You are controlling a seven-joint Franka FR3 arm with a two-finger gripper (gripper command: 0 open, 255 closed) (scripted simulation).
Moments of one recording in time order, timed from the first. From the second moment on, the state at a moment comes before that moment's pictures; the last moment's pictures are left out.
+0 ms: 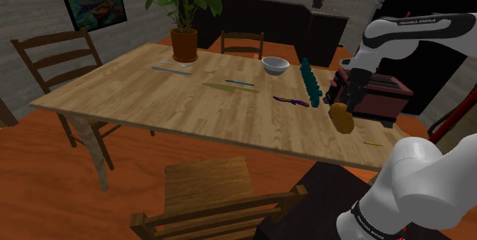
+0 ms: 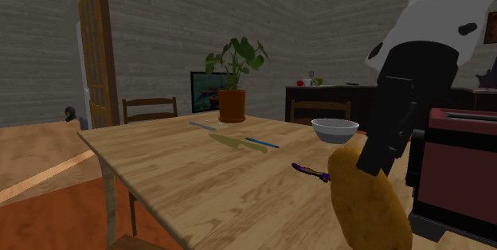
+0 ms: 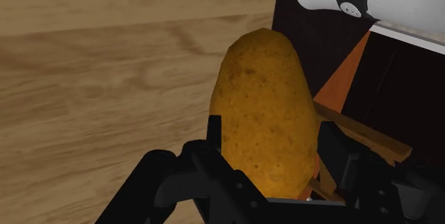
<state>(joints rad) 0.22 -0.52 -0.97 -2.30 -0.10 1.56 -1.18</state>
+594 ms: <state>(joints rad) 0.37 -0.35 -1.00 -2.19 0.05 1.59 -1.16</state>
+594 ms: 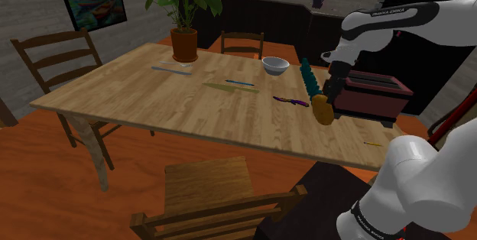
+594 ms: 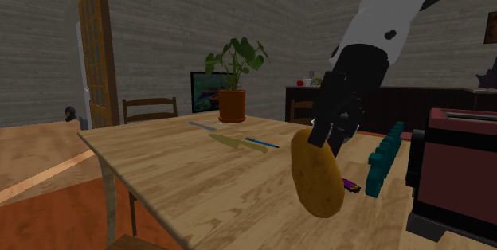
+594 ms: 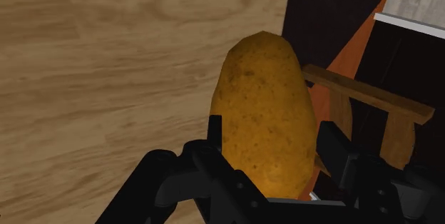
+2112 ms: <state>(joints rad) 0.26 0.62 -0.87 -1.32 0.80 1.33 -1.18</state>
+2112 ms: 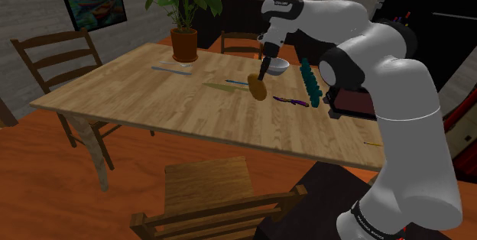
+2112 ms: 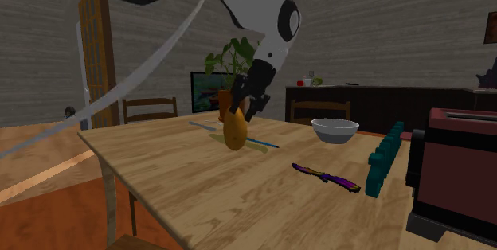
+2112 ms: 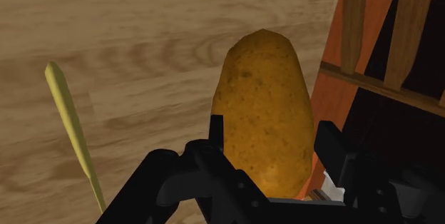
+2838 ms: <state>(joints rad) 0.21 0.75 -0.81 -1.21 0.88 1.36 -1.16</state>
